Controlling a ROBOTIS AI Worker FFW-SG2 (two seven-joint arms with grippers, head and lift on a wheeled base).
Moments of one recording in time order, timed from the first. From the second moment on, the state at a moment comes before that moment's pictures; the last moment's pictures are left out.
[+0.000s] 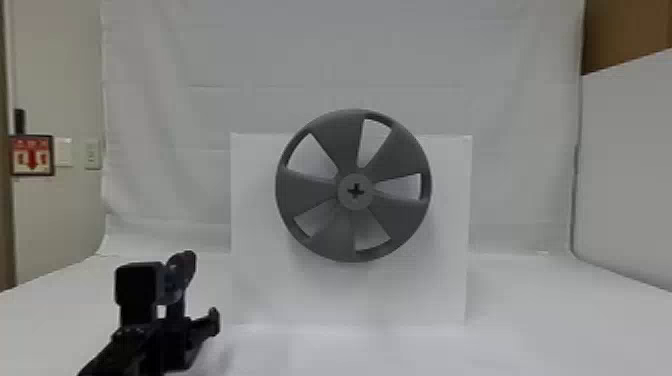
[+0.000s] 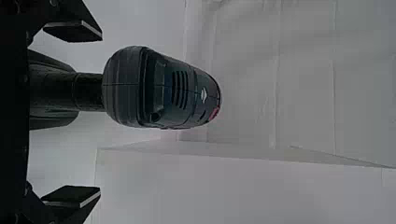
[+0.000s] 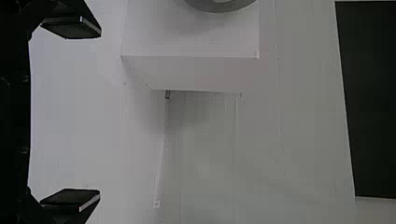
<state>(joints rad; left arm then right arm) -0.51 0.10 -0.01 -1.73 0.17 0.68 0.15 -0.31 -0.52 -0.87 -2.09 -0.19 1.07 1.02</state>
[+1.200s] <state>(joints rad) -0.55 0.10 -0.01 -1.65 0.17 0.66 0.17 -0.30 -0.52 -0.88 -2.09 -0.19 1.07 1.02</state>
